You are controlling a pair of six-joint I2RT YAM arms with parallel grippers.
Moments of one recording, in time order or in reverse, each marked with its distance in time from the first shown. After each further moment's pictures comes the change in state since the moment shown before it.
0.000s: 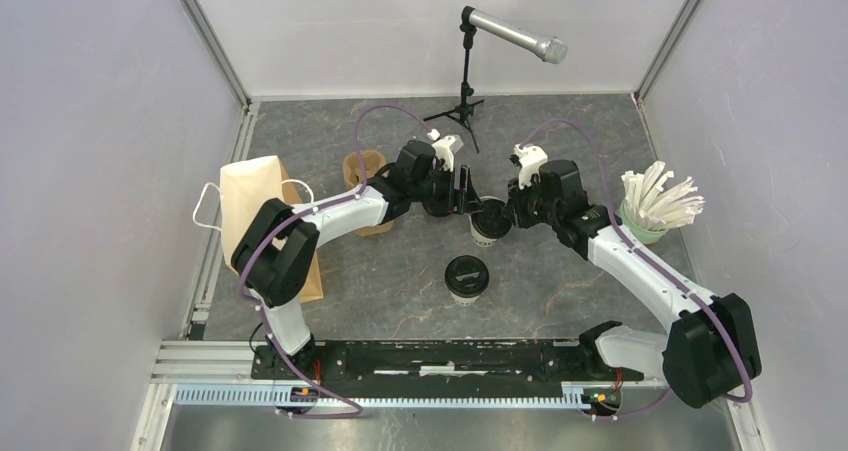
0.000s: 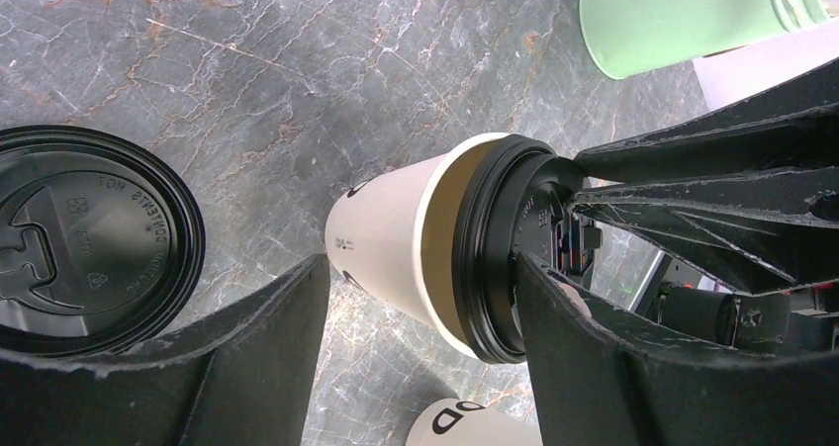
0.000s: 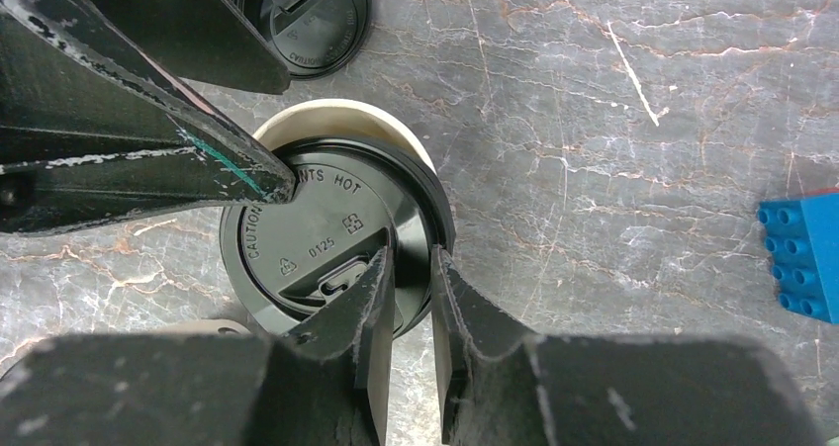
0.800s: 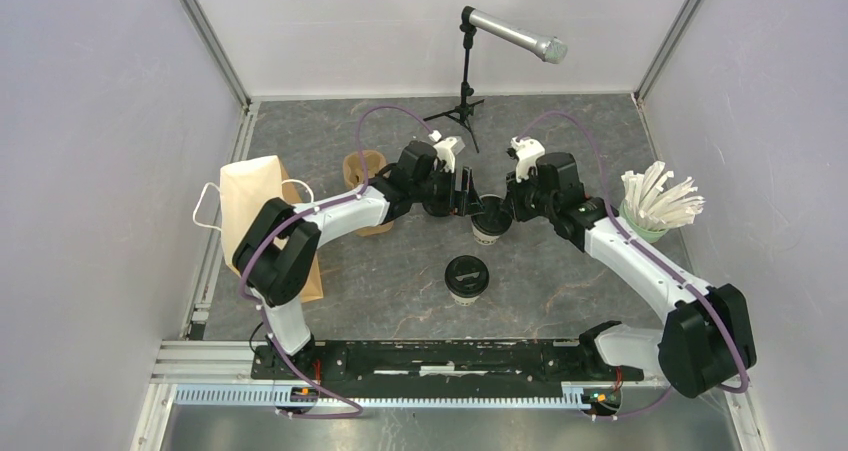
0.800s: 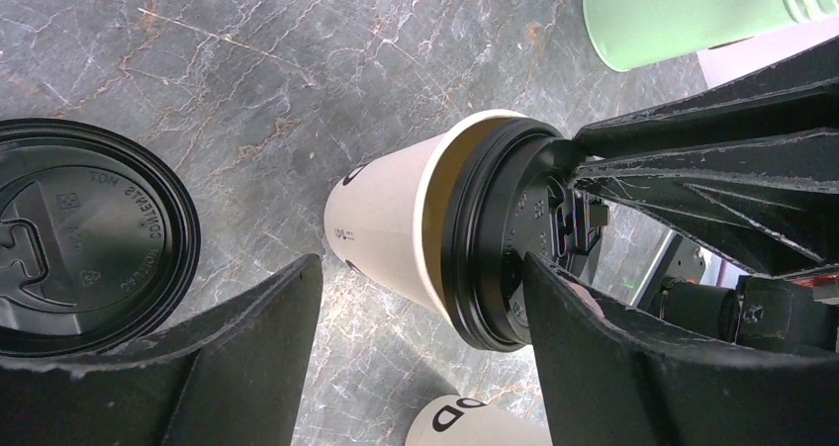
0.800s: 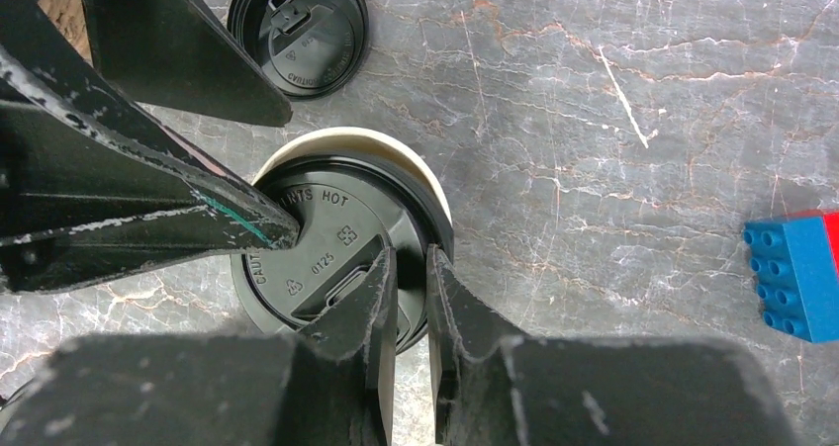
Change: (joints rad) left arm -0.005 0.005 0.004 -0.012 0.008 0.003; right arm 0.000 0.043 0.054 -0.010 -0.002 -0.011
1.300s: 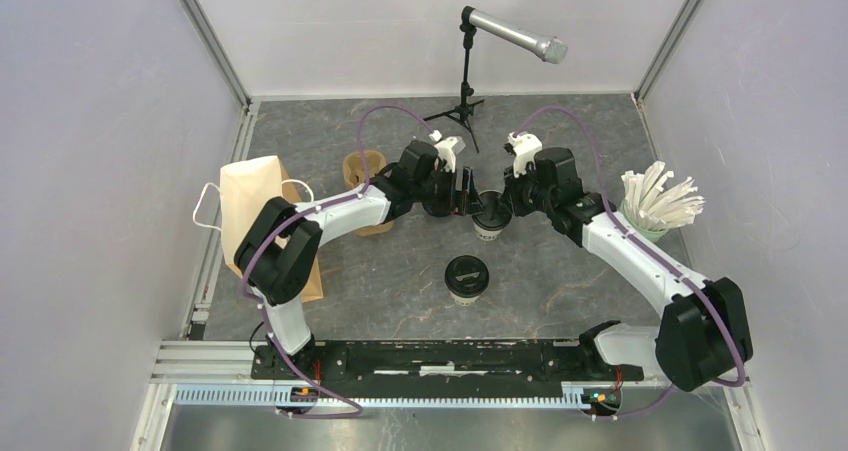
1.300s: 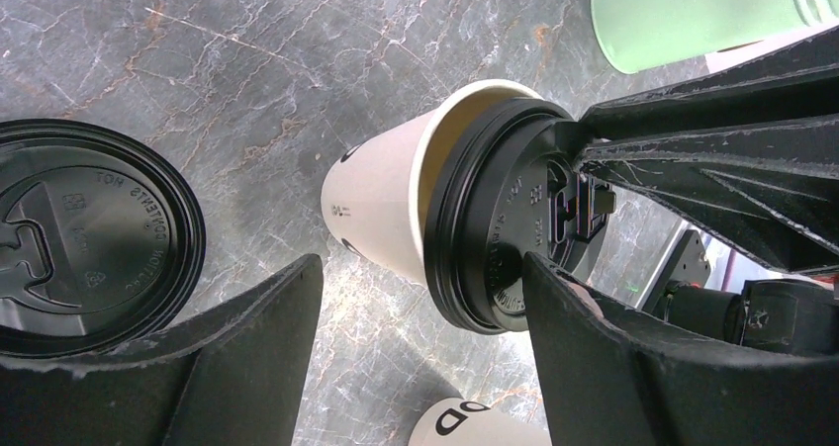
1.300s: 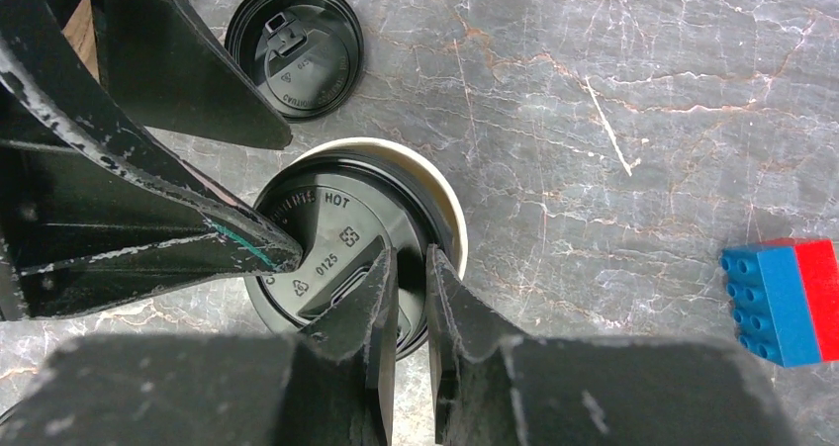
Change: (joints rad) left arm -0.001 0.012 0.012 -0.006 -0.008 0.000; right arm 0.000 0.033 0.036 0.015 0.008 -0.027
